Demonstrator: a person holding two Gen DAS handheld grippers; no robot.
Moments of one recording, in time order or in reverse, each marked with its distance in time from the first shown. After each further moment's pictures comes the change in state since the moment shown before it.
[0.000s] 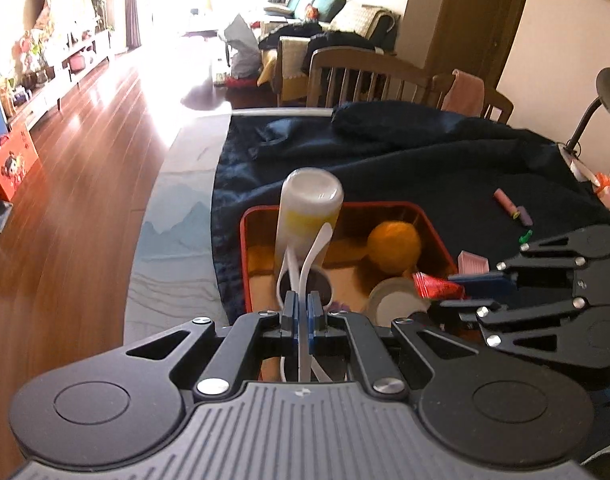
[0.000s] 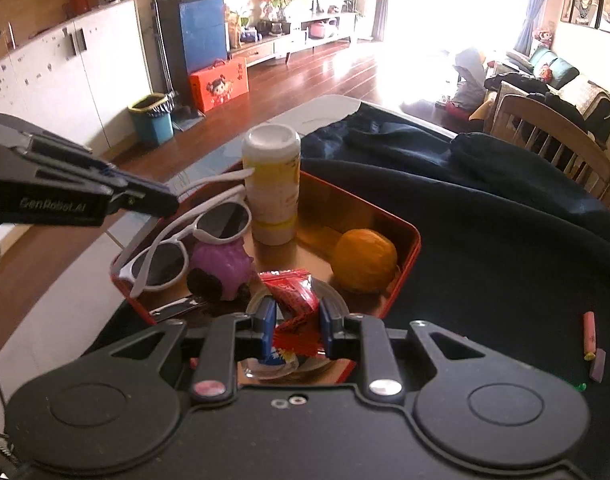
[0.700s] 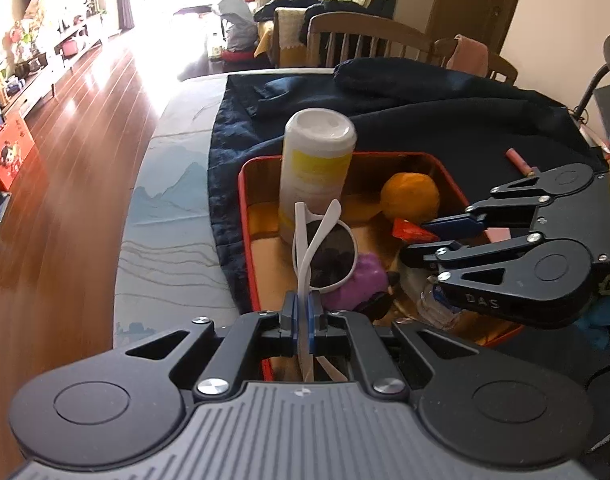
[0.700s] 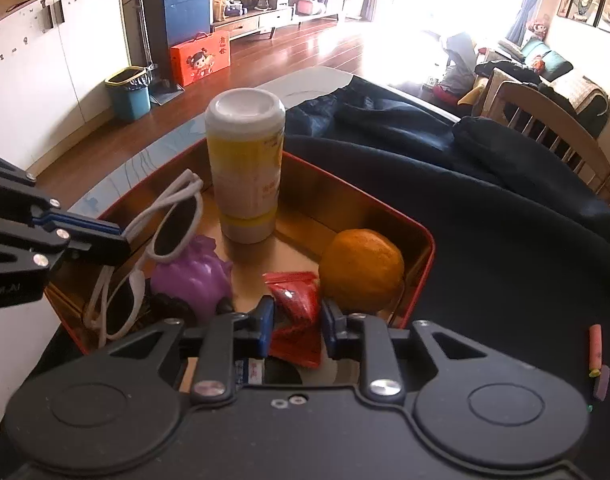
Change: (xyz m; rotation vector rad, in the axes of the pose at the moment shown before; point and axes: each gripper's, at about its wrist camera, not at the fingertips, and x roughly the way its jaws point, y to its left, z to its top) left arm 0.030 0.004 -0.019 0.028 0.082 0.017; right arm 0.045 0.005 0.010 -0.013 0.069 -0.068
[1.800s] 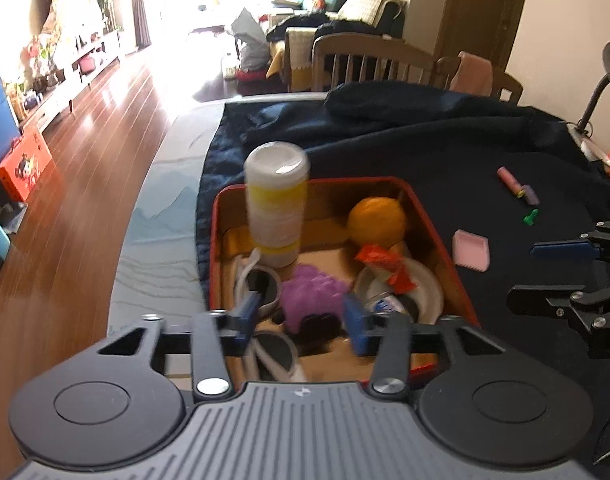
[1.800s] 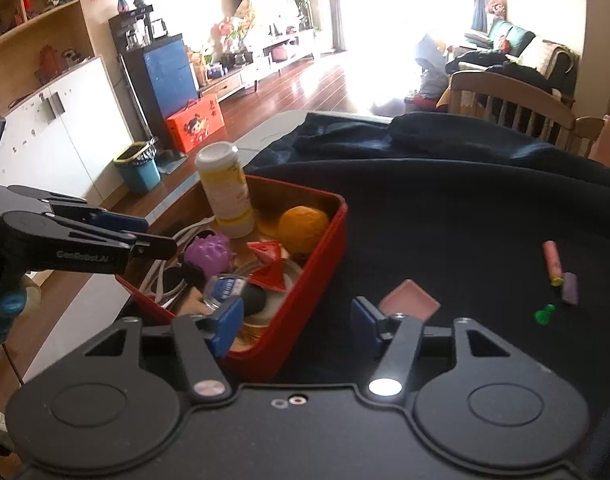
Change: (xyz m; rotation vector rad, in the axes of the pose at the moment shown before) left arm -0.029 -0.049 0.005 -0.005 -0.076 0.061; right arm -0.108 -0.061 -0.066 0.216 -0.153 0.091
